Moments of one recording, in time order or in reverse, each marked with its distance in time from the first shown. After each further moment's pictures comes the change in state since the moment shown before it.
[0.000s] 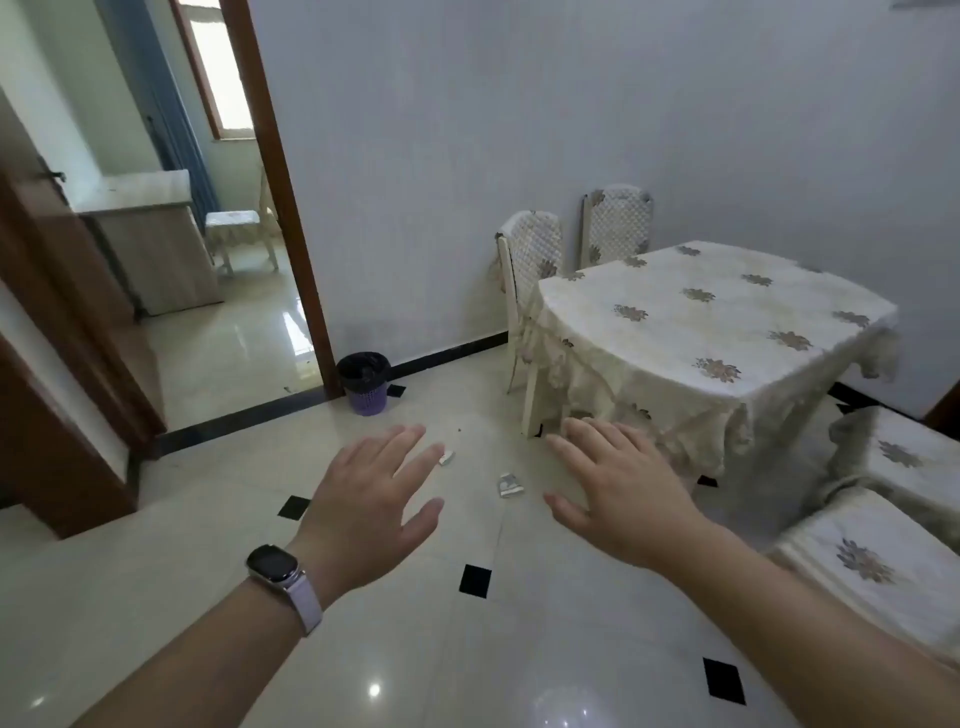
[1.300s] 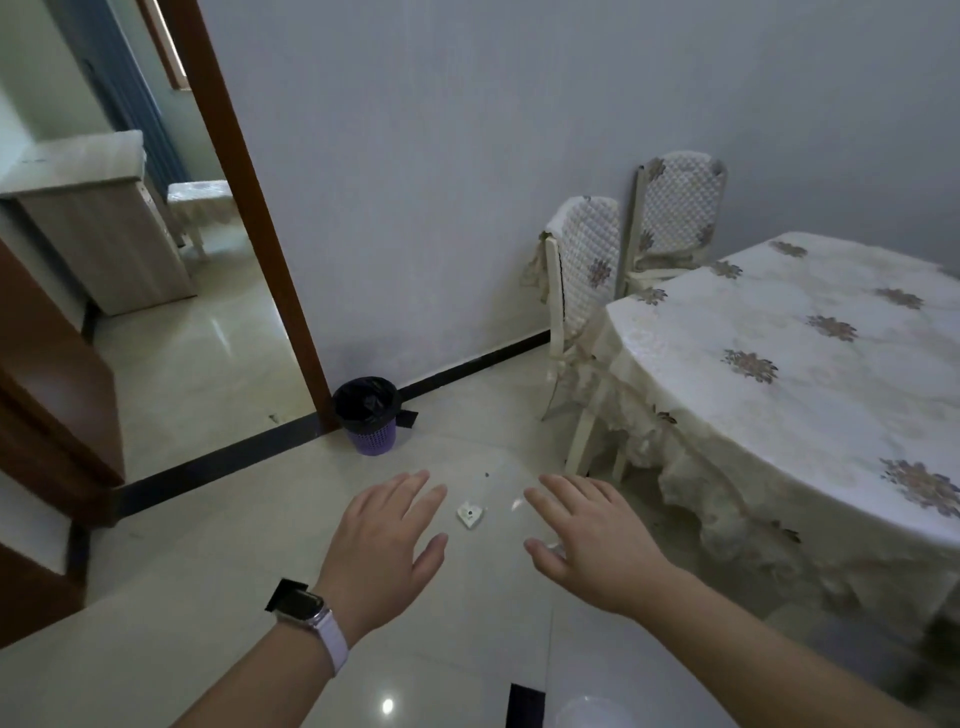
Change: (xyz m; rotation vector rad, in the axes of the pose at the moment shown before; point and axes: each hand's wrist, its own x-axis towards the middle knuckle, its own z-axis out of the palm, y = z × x) left_hand 0.301 -0.305 0.263 -0.163 -0.117 -0.080; right_hand 0.425 0.059 0.265 0.159 -0.089 -0.015
